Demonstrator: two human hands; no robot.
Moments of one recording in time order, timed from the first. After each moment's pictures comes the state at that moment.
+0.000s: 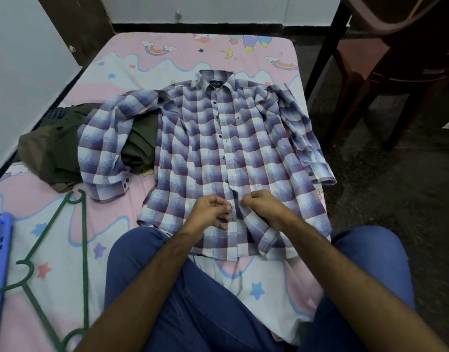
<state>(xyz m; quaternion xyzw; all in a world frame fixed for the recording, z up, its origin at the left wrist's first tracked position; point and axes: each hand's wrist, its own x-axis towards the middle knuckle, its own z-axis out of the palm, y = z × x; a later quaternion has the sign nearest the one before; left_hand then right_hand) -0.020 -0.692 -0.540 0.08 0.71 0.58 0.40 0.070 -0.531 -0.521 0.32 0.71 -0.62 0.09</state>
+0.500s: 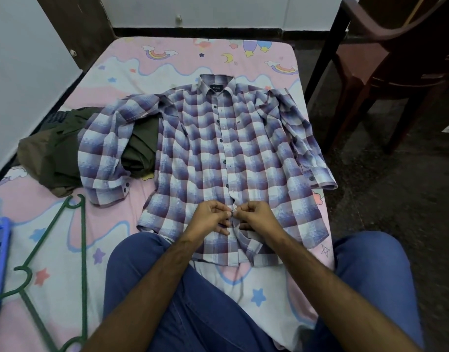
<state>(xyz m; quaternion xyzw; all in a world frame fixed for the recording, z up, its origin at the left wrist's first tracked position) -0.022 -0.692 -0.548 0.09 0.73 0.56 0.39 0.073 -0.554 -0.550 0.33 0.66 -0.67 0.00</state>
